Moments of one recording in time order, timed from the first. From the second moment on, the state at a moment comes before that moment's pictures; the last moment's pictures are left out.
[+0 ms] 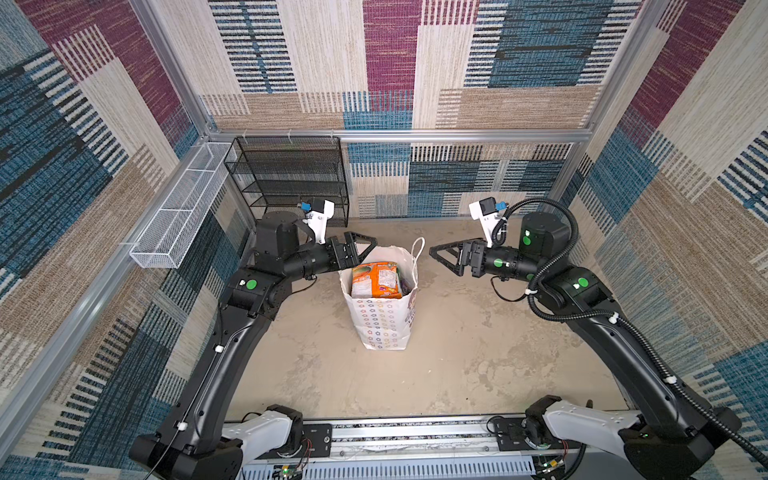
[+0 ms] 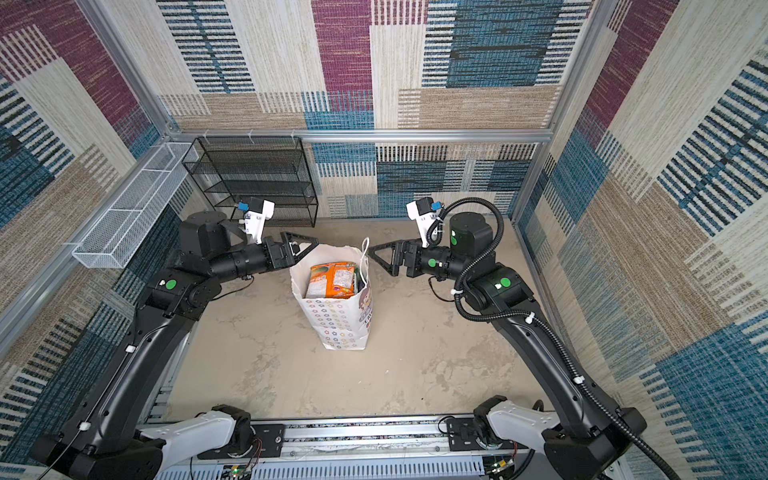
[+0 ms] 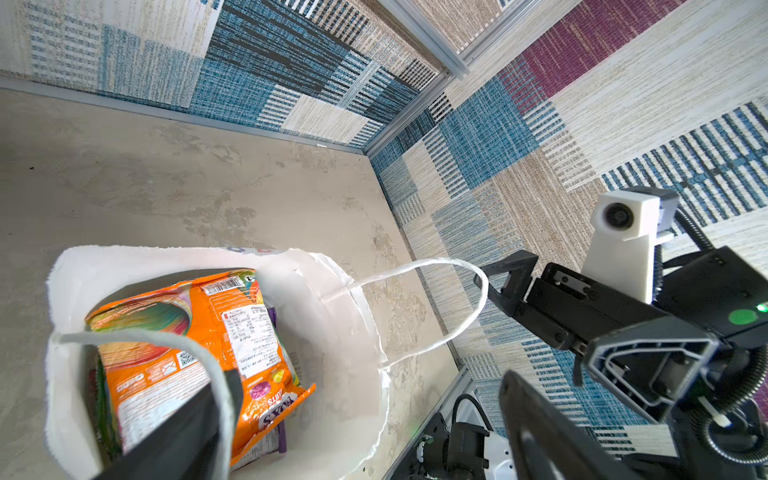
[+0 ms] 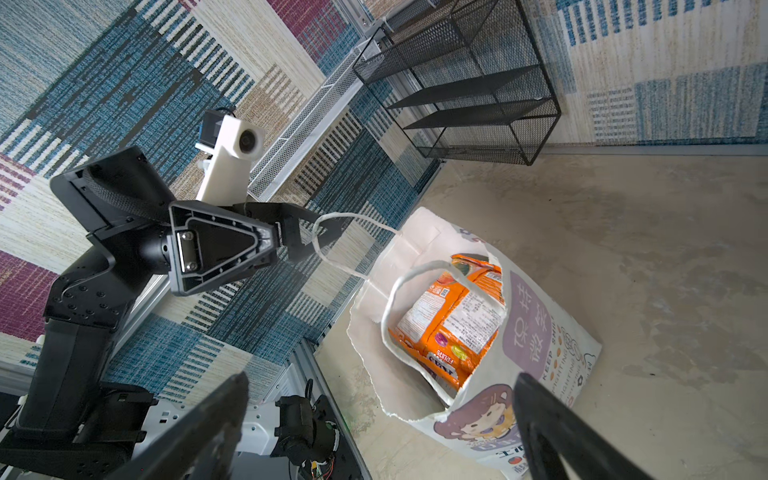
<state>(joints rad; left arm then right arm) -0.30 1.18 1.46 -0.67 0.55 -0.55 0.47 1.16 1.36 -0.47 -0.59 0.53</state>
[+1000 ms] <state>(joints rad) -0.22 1.15 1.58 -0.89 0.37 -0.44 0.47 1.11 1.38 -0.49 -0.52 0.48</state>
